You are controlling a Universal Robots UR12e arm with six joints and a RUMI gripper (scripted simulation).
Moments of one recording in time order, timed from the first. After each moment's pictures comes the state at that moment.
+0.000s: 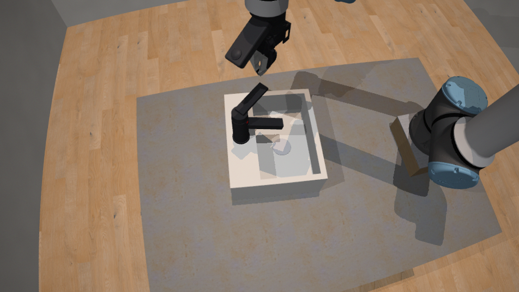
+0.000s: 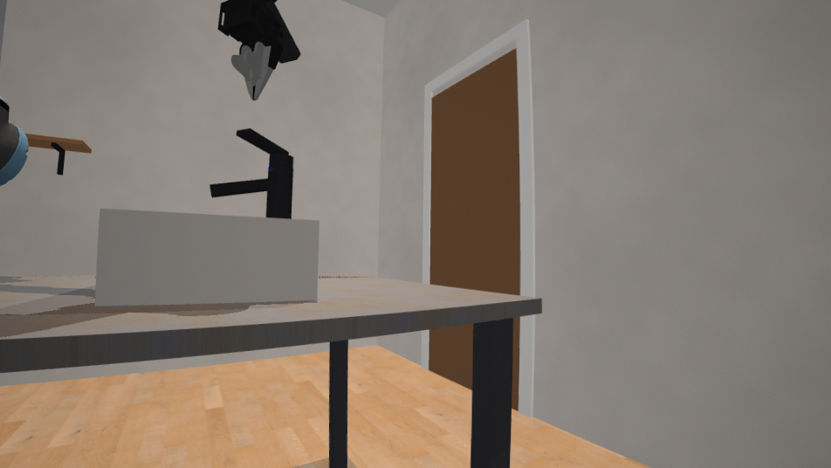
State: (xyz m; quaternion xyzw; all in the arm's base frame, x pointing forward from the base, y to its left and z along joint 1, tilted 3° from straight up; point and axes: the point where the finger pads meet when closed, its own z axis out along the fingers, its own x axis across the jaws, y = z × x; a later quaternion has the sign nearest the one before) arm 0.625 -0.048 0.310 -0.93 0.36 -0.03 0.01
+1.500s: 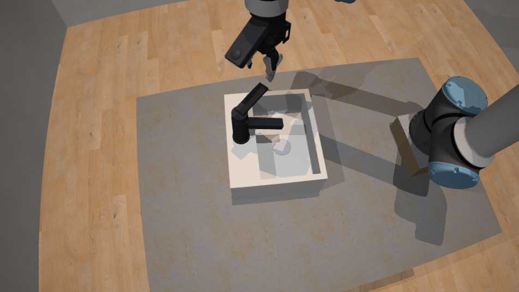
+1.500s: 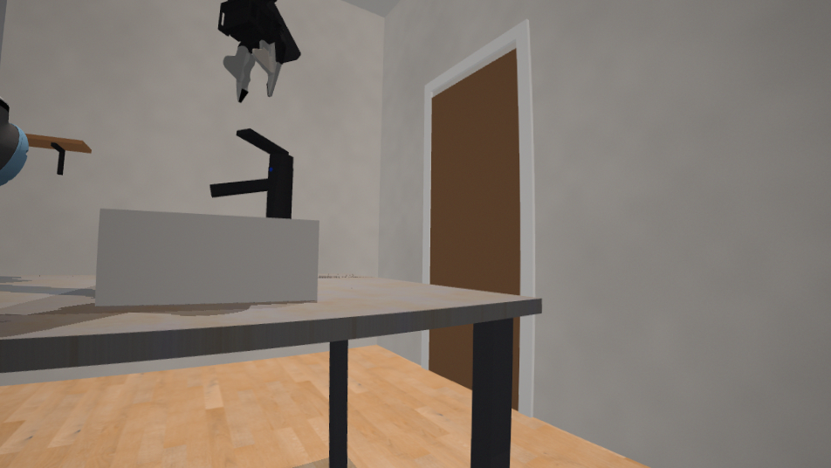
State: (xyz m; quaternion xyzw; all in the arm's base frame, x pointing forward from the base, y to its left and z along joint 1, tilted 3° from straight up) arm 0.625 -0.048 0.310 -0.93 0.36 -0.03 0.01
